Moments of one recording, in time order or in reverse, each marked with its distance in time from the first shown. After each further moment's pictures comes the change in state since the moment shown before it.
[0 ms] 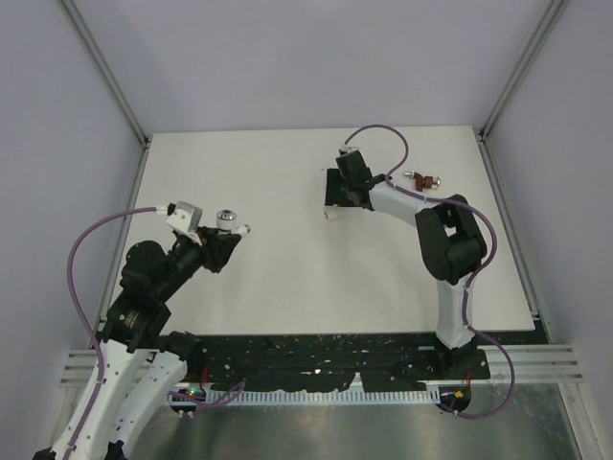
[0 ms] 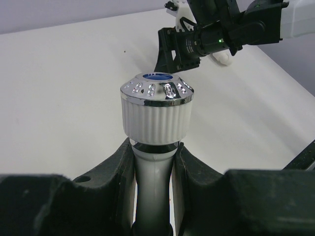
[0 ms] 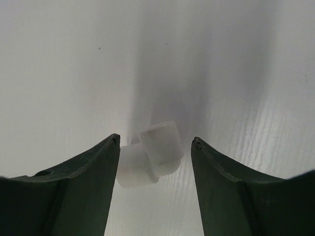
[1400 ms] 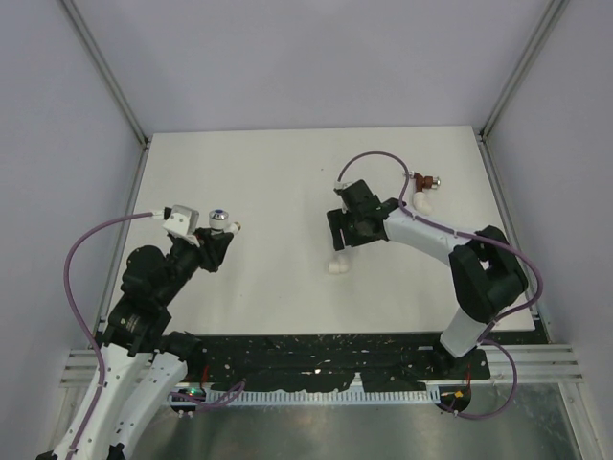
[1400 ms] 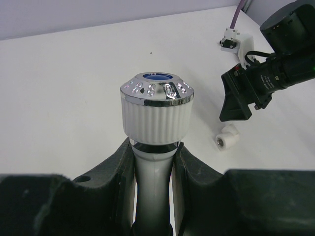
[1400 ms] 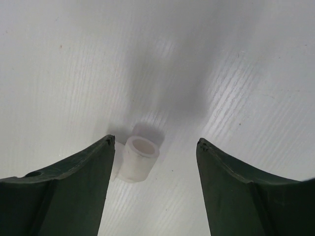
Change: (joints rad) left arm 0.000 -0.041 -0.038 0.007 -0.125 0.045; right arm 0.112 -0.310 -0.309 -0.230 -0.086 -0.092
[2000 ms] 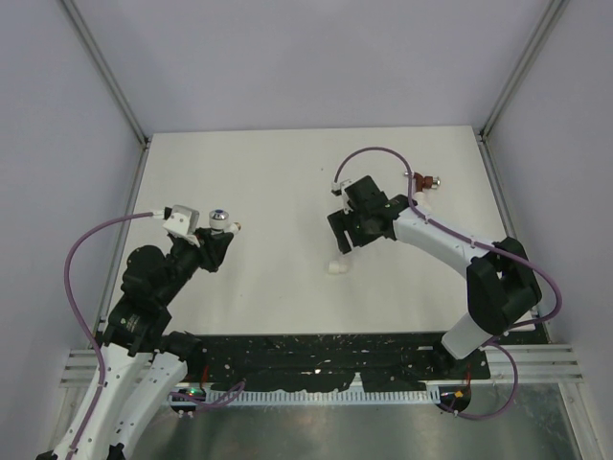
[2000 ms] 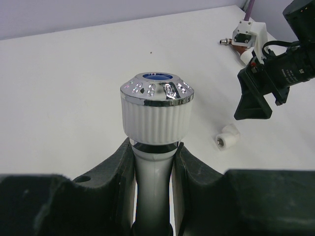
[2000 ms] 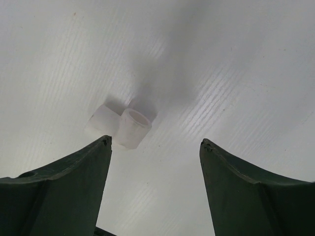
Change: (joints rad) left arm 0.000 0.001 -0.001 0.000 0.000 0.001; right arm 0.001 -0.105 0.025 -0.128 -0.018 -0.182
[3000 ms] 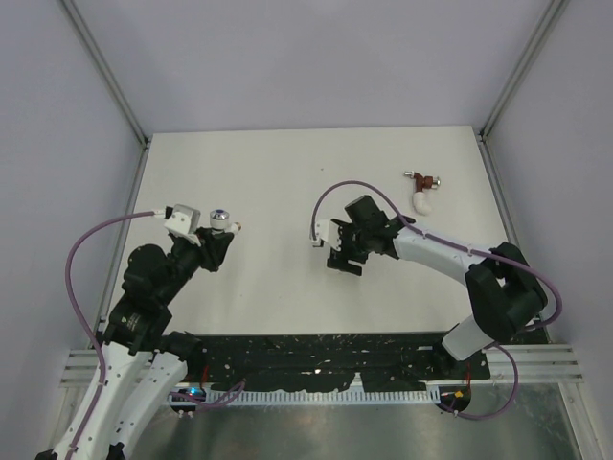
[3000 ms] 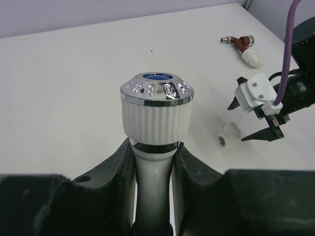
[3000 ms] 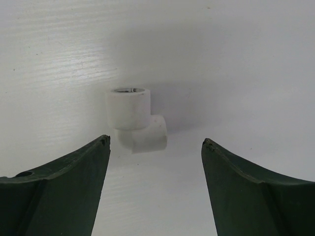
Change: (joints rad) left arm 0.000 0.008 0.000 0.000 -0.001 0.004; right arm 0.039 -0.054 -0.188 0.167 -0.307 -0.925
